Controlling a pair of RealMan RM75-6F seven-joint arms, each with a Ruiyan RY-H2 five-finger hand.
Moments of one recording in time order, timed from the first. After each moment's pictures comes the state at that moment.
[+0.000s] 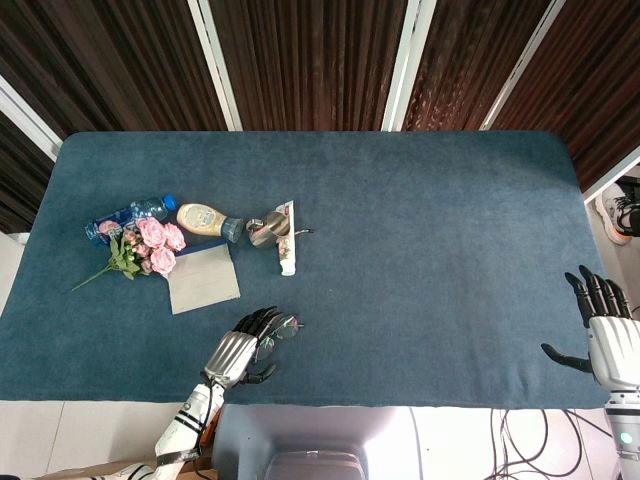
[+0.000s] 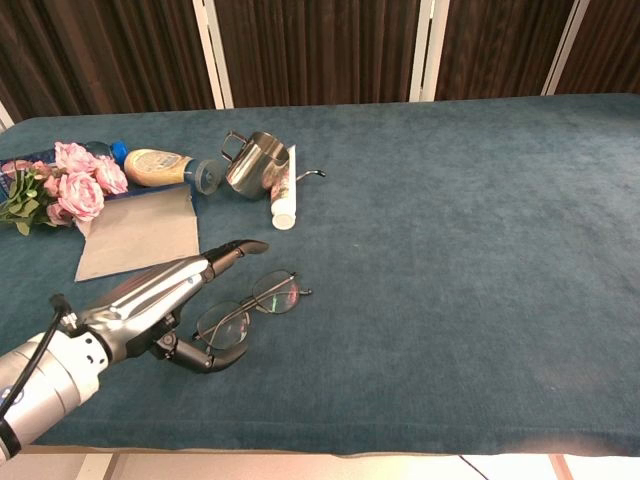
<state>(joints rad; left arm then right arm) -0.45 -1.79 -0.08 -1.45 1.40 1.07 0.14 0.07 -1.08 0.09 -1.64 -1.43 1.46 -0.01</state>
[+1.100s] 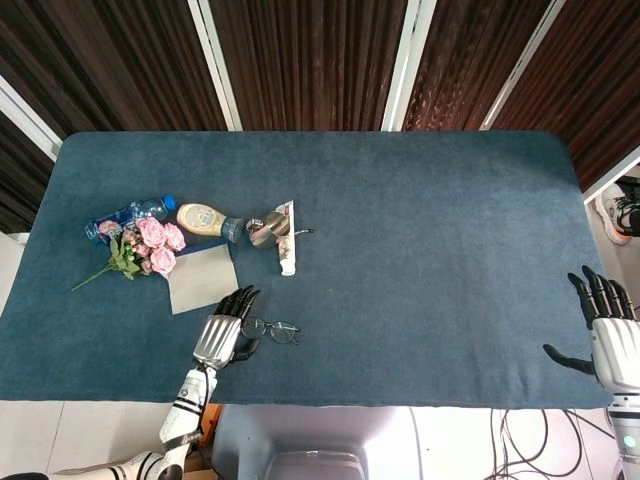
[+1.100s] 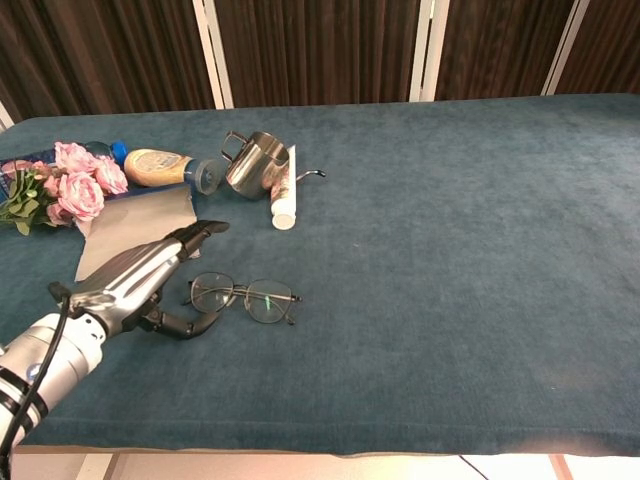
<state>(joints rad) -0.46 -1.90 -0.13 -1.20 1.35 1.16 0.16 0.06 -1.07 0.09 -1.64 -1.45 1.48 0.00</state>
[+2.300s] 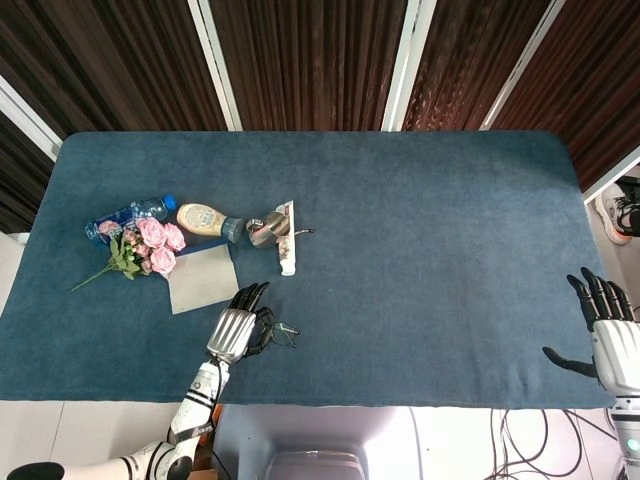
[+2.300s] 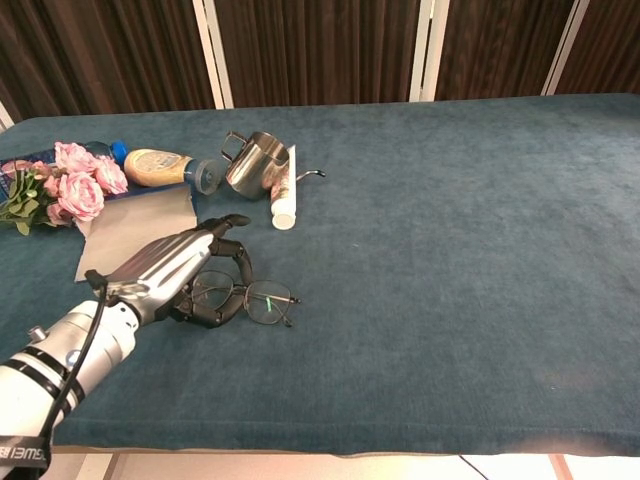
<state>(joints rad) -0.53 -1.95 -0.14 -1.14 1.38 1.14 0.15 0.06 -1.05 0.08 -1.65 -1.47 1.48 0.04</state>
